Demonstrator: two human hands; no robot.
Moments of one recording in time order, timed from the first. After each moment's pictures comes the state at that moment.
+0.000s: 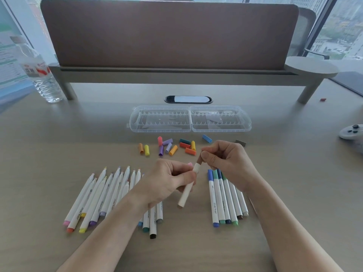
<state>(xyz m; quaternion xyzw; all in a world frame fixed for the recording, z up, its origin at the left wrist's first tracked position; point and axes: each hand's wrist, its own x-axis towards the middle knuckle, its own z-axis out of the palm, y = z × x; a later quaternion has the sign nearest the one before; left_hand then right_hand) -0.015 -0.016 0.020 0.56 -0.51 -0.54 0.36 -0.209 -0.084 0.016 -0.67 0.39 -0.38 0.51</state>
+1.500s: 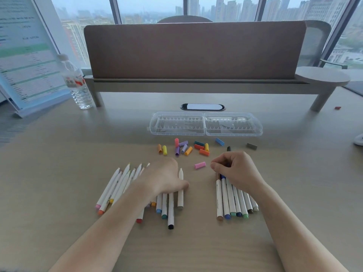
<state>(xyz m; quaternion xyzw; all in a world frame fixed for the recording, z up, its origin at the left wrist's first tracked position) 0.008 -0.010 0.038 0.75 -0.63 -0.19 -0.03 -0.203 -0.069 0.004 -0.72 0.52 -0.30 0.35</state>
